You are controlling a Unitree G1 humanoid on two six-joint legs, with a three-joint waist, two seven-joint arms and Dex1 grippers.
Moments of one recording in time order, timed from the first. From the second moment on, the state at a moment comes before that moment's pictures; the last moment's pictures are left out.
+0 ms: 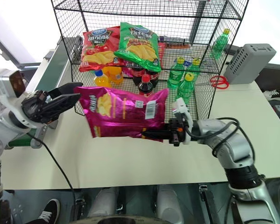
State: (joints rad) left arm -0.19 0.75 0.38 -0.30 -1.17 0.65 -0.92; right arm -0.29 -0.66 -0.04 -0.29 0.76 0.65 1.13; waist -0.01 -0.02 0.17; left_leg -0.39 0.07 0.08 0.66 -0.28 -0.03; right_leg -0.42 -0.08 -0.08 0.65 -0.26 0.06
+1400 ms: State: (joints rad) left arm -0.26 0.60 0.18 -0.22 -0.67 0.28 -1.04; right arm -0.55 -0.78 -0.07 0.08 -0.59 -0.04 0.29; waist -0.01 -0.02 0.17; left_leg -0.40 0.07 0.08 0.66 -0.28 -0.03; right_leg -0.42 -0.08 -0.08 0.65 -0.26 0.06
